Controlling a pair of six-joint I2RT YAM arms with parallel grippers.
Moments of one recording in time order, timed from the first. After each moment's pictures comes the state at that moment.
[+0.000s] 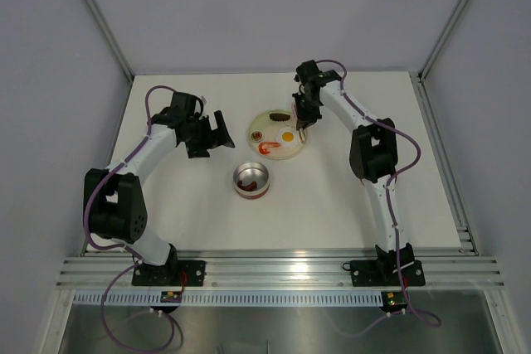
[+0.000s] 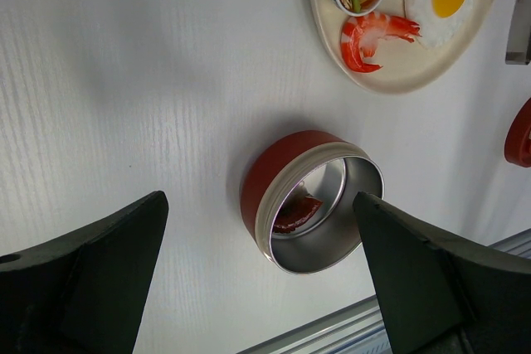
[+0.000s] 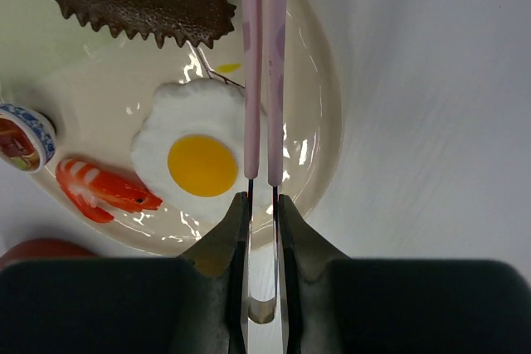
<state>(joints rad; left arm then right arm) -0.19 1.58 1.18 -0.61 0.31 -0.48 0.39 2.39 2.21 -0.99 -0.09 0.26</state>
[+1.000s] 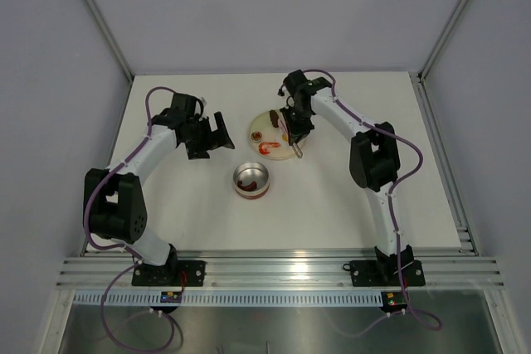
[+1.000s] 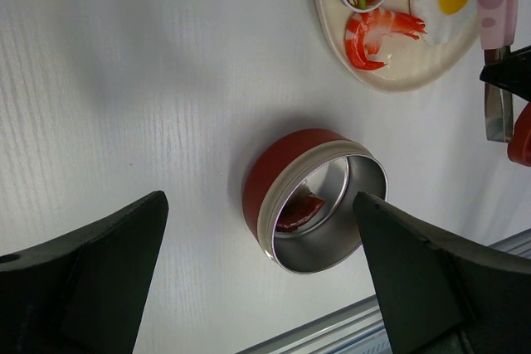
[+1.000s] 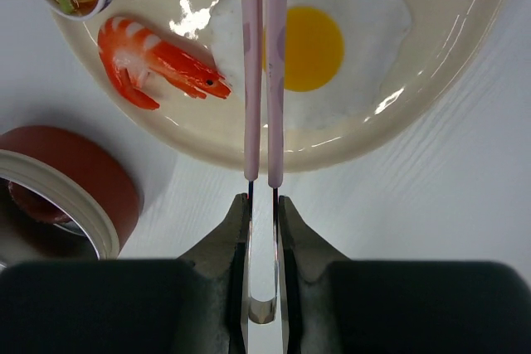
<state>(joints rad) -0.19 1.58 1.17 -0.61 0.31 -0.48 0.49 2.28 2.05 -1.05 -0.15 0.15</state>
